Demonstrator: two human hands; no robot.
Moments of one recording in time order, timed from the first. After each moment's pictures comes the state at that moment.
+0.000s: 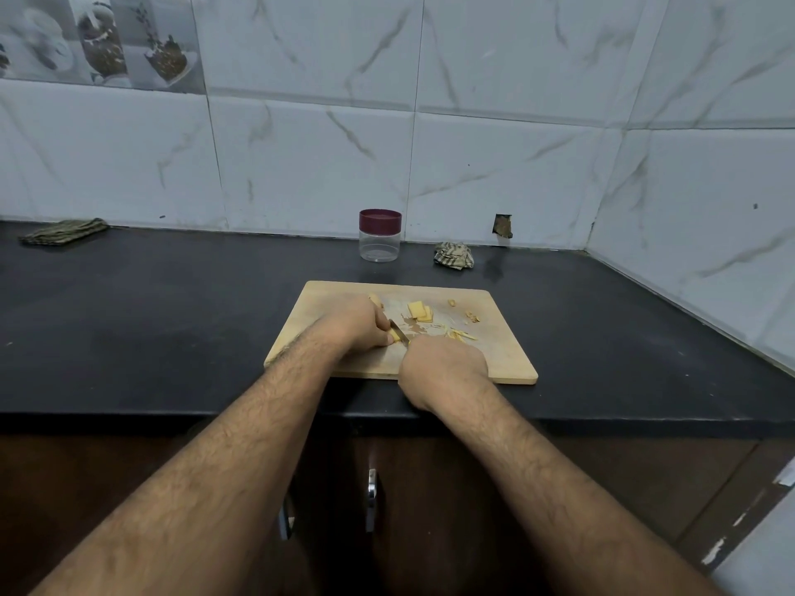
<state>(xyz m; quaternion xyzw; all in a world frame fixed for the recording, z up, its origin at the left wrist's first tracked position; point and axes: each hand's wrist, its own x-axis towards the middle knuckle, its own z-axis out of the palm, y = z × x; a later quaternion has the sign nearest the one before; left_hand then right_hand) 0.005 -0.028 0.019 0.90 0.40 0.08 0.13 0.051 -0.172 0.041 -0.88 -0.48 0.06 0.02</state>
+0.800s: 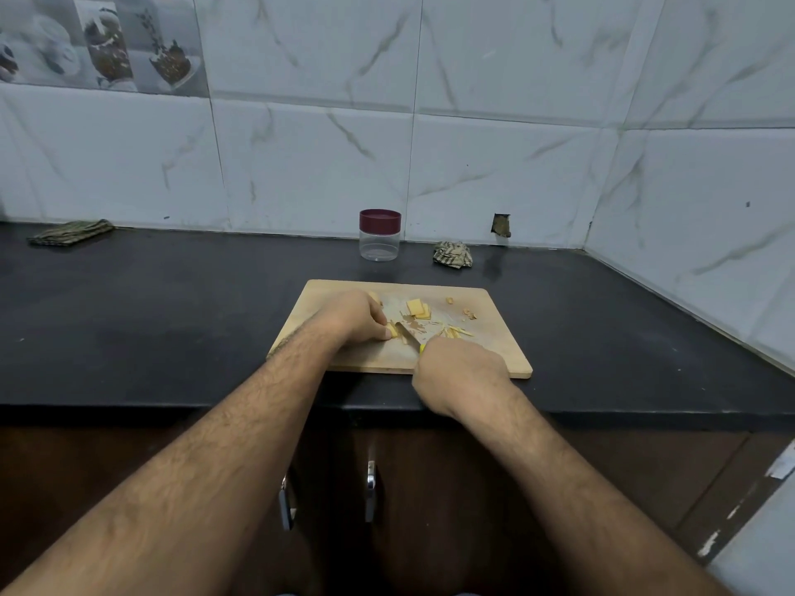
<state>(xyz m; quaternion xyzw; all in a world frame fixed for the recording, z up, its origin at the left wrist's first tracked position) 0.004 -0.020 0.014 0.87 0.41 0.13 0.22 0.052 -0.202 0.050 -0.88 -0.47 0.07 0.02</state>
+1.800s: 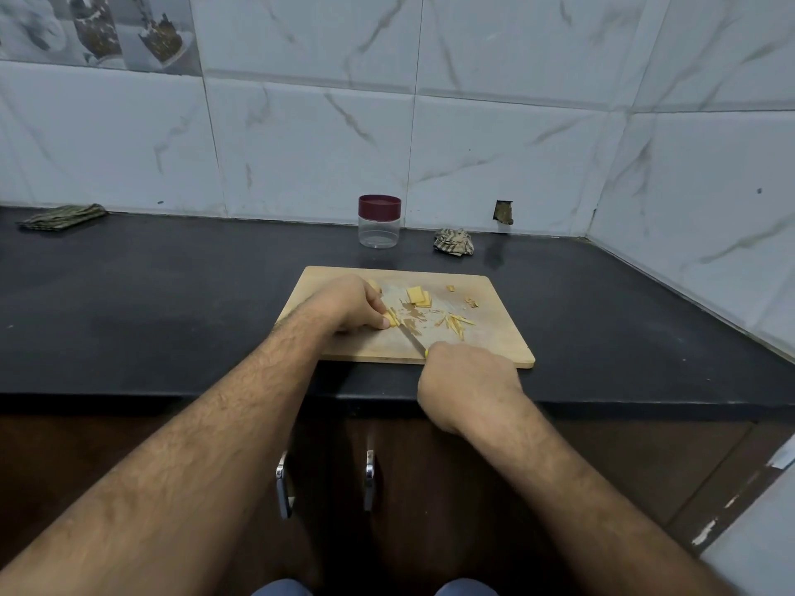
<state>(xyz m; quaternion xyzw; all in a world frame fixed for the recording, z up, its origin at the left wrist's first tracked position) 0.001 -0.019 0.018 0.84 0.43 0.13 0.31 0.048 -0.212 0.040 -0.88 -0.48 0.07 -0.01</state>
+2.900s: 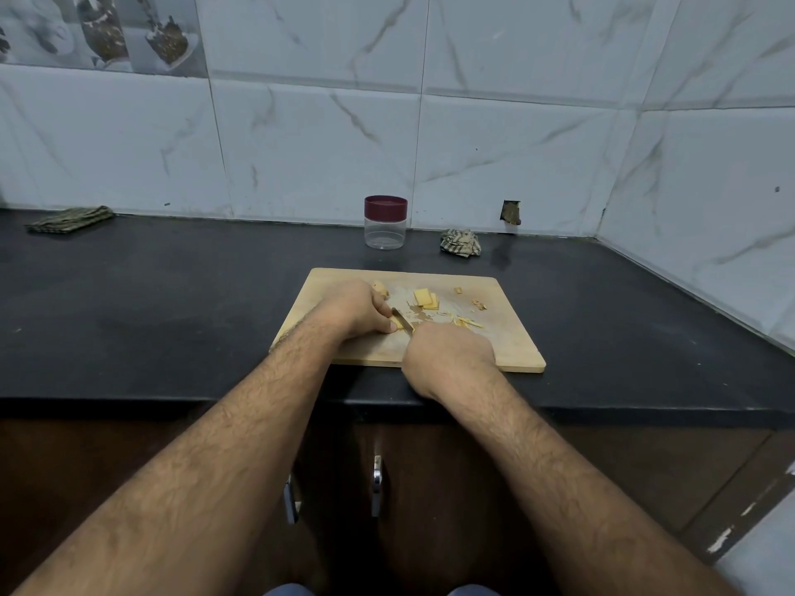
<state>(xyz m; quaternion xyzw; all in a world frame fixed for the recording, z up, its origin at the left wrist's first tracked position) 0.002 -0.016 0.011 0.84 0.44 0.15 0.28 0.050 -0.171 0.041 -0.88 -0.47 0.06 0.03</state>
